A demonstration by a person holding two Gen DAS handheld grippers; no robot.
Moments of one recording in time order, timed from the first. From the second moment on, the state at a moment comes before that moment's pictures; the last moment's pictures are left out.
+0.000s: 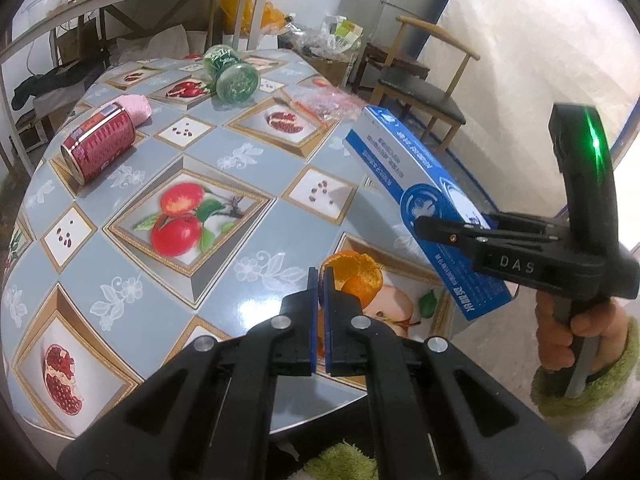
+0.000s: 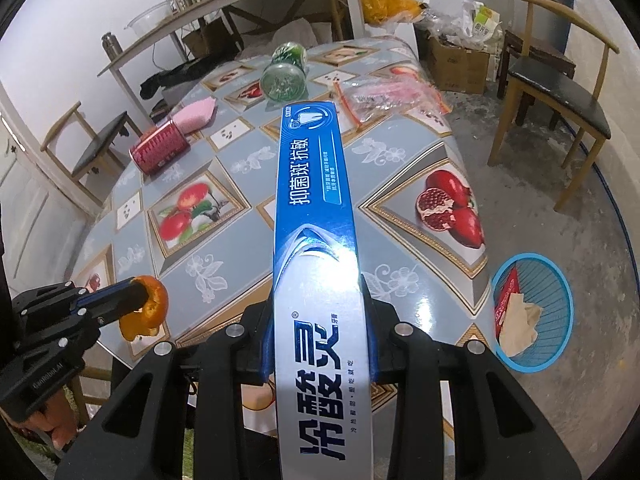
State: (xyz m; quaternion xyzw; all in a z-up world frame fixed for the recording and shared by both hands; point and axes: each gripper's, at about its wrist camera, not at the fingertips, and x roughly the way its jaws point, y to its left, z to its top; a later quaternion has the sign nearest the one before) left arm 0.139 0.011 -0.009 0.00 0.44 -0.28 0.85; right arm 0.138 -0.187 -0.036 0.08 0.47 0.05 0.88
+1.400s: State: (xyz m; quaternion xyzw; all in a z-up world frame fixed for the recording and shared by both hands) left arm 0.191 -0.329 -0.058 0.12 0.54 -0.47 0.69; right arm 0.028 -0.474 -0.152 0.41 0.43 -0.19 0.78
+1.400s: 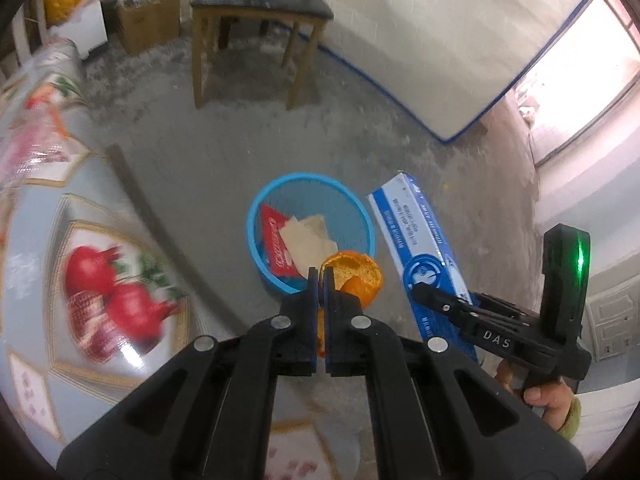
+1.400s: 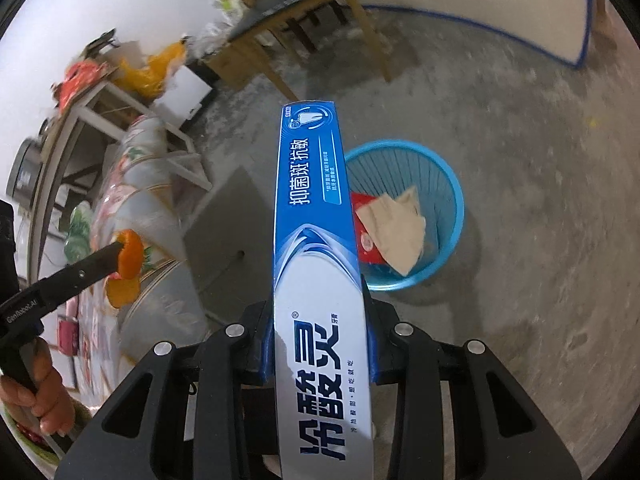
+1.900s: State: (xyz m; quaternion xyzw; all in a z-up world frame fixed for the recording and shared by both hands) left arm 0.207 -0.413 -0.088 0.12 0.54 -0.45 0.70; right arm 0.052 -0.559 -0.220 0.47 0.41 -0.25 0.74
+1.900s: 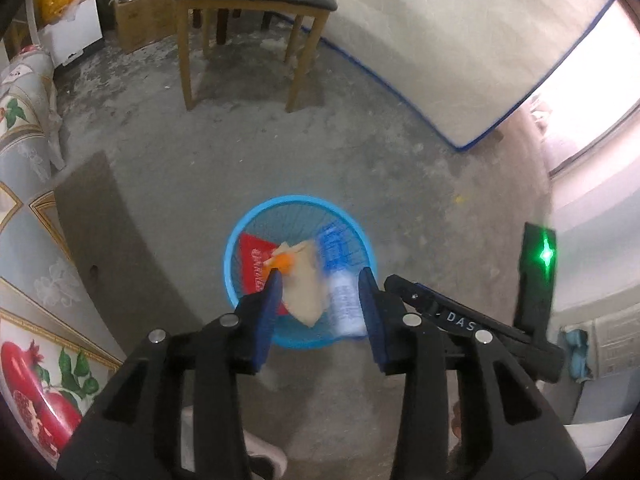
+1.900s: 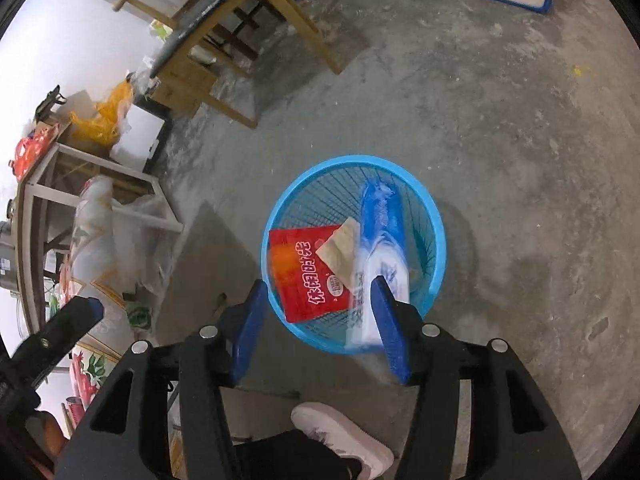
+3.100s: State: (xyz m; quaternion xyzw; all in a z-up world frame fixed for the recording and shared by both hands) left arm 0.188 -0.024 0.000 -0.05 0.42 -0.31 0.85; right arm 0.089 -0.406 -0.097 0.39 0.41 -0.09 0.82
